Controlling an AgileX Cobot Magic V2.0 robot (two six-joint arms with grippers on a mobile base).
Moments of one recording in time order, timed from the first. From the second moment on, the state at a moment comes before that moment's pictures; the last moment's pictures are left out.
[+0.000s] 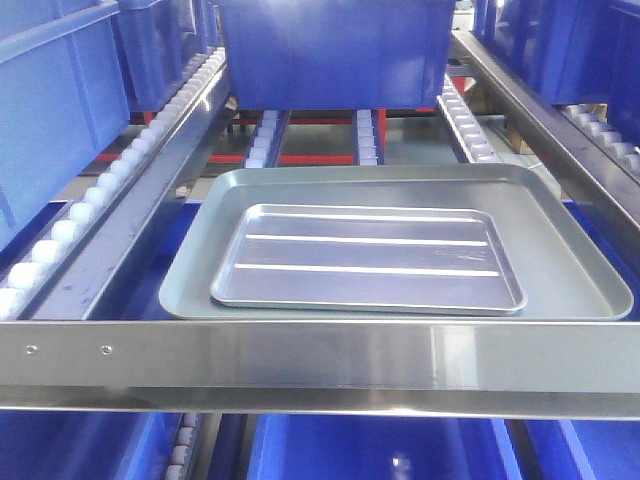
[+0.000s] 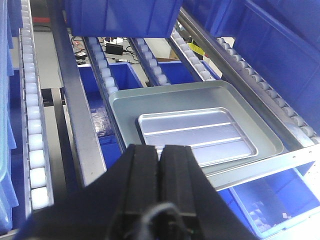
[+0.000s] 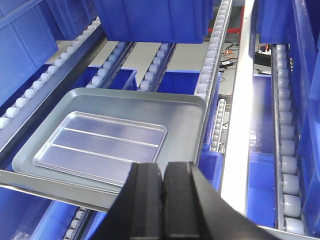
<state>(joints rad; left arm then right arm) -0.65 0.30 -0.56 0.17 0.52 -0.29 0.32 0.16 -0.53 -0.13 0.66 0.25</state>
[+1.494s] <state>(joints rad) -0.05 -0.01 0.03 -0.07 -0.01 -0.05 0.32 0.16 -0.53 -0.13 0.66 0.25</state>
